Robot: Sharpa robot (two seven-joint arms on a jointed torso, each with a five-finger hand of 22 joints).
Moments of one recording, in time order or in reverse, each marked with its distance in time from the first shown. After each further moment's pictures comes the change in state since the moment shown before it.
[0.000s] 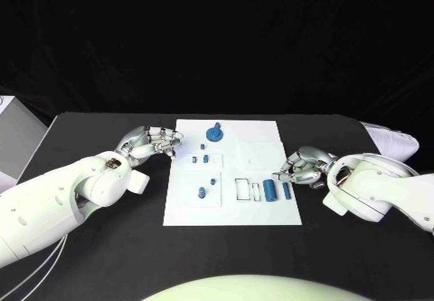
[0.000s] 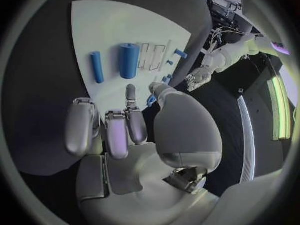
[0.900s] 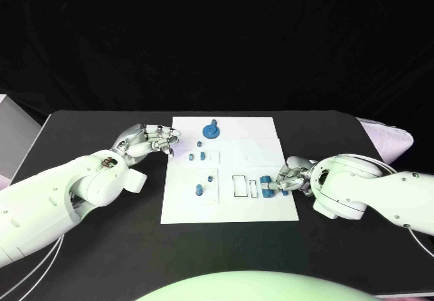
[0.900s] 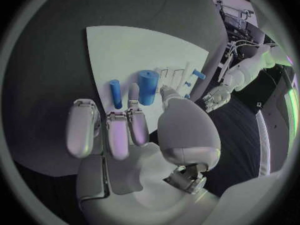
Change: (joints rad) left arm -0.001 -0.004 0.000 0.016 0.000 0.000 0.000; left_hand -0.005 0.005 -0.007 0.007 0.000 0.000 0.000 0.000 -0.001 0.000 0.000 0.000 -0.002 0.000 0.000 0.000 0.000 0.000 0.004 0.004 -0.004 -0.004; right arm -0.028 0.093 -0.007 -0.028 -0.088 0.102 -0.224; right_hand -0.105 0.060 -0.255 0.002 -0.024 0.002 -0.027 0.108 0.117 0.019 -0.019 0.005 0.000 -0.002 -0.016 0.017 0.000 -0.003 0.001 -0.015 0.023 0.000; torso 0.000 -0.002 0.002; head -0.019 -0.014
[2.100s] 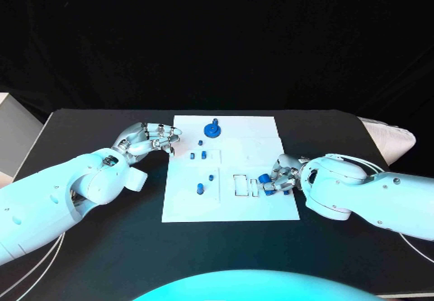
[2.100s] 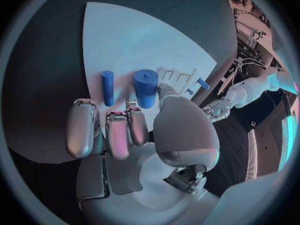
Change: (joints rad) left arm 0.000 -0.004 0.000 0.002 0.000 0.001 0.000; left_hand 0.000 0.000 0.003 0.003 0.000 0.000 0.000 0.000 -0.001 -0.004 0.004 0.000 -0.001 0.000 0.000 0.000 0.000 0.000 0.000 0.000 -0.004 -0.003; right arm -0.021 0.069 0.000 -0.035 -0.182 -0.003 -0.014; right_hand 0.155 0.025 -0.014 -0.003 0.149 -0.031 0.009 0.003 0.026 0.000 0.000 -0.015 0.000 0.000 0.000 0.004 0.000 0.000 0.000 0.000 -0.006 0.001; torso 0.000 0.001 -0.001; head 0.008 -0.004
